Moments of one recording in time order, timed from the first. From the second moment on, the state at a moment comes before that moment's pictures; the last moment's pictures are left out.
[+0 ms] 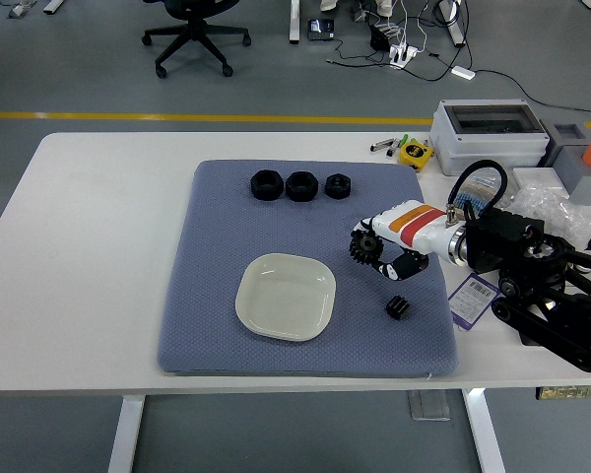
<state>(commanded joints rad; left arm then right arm) -0.04 0.07 -0.60 -0.19 0.82 0.24 0.27 0.96 -0.35 0.34 1.11 -1.88 0.02 0.01</state>
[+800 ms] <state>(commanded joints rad) -0.04 0.07 -0.60 -0.19 0.81 0.25 0.26 1.06 -0.19 0.22 1.20 -1.97 0.17 -0.02</state>
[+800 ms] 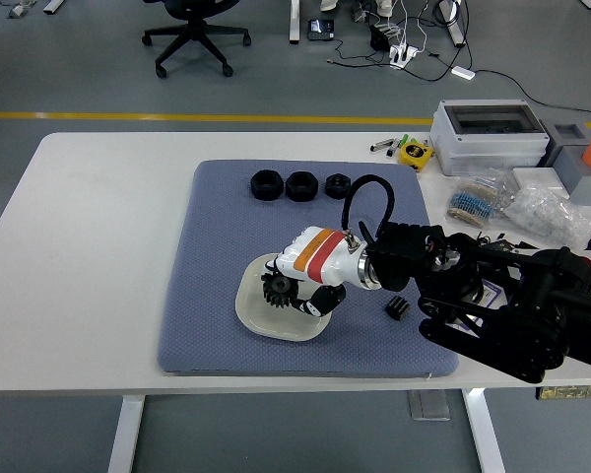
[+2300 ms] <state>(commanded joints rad) -0.03 0.08 -0.63 -0.18 0.86 0.25 0.27 0.97 -0.39 0.33 1.28 -1.94 0.16 -0.03</state>
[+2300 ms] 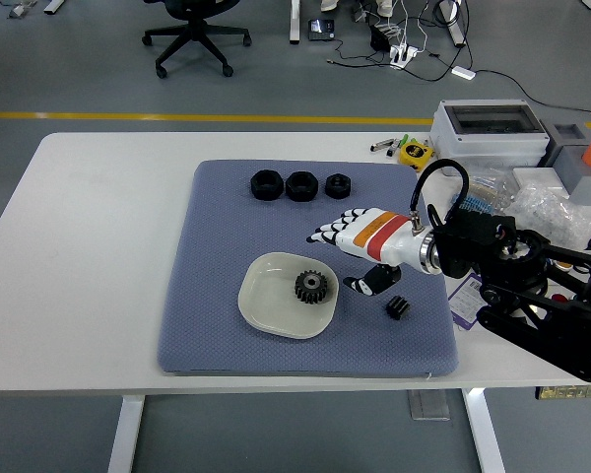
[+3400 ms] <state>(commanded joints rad) -0.04 0.07 -0.63 -0.18 0.85 0.25 0.28 0.88 -0.54 0.24 1.31 -2.06 0.06 0.03</state>
